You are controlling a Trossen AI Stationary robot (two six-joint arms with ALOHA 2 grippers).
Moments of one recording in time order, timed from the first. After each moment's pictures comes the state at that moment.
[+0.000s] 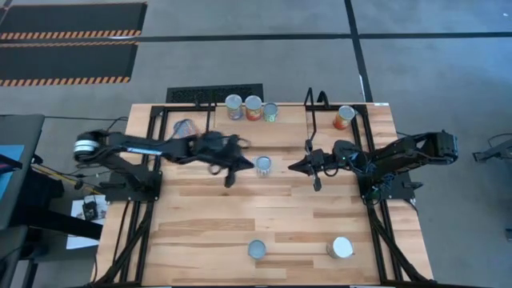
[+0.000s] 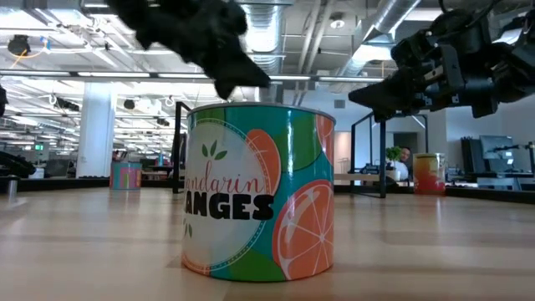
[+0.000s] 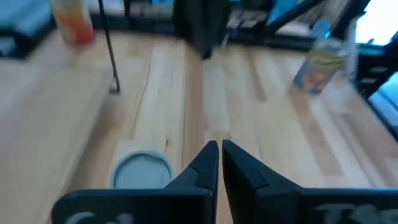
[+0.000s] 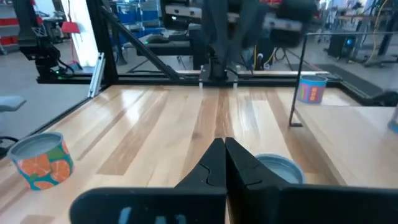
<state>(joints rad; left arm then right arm) 0.14 1.40 0.80 0.16 0.20 -0.04 -0.22 1.30 0.19 1.05 -0.33 0.00</state>
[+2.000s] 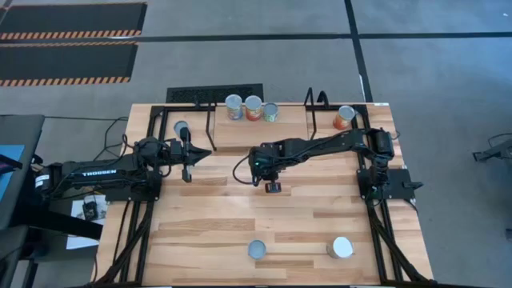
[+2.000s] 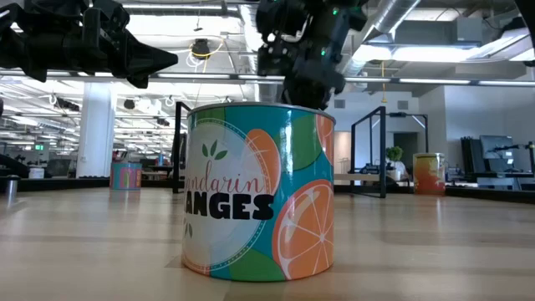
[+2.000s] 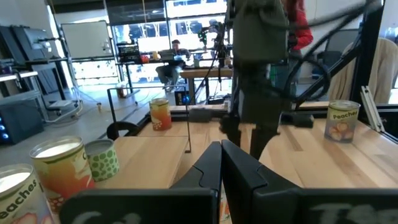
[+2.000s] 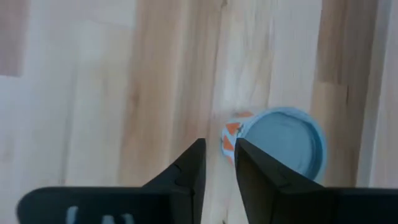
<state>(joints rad) 0.33 0.59 0.14 0.49 0.21 0.06 -0.04 1.93 1.49 -0.74 0.07 -0.17</state>
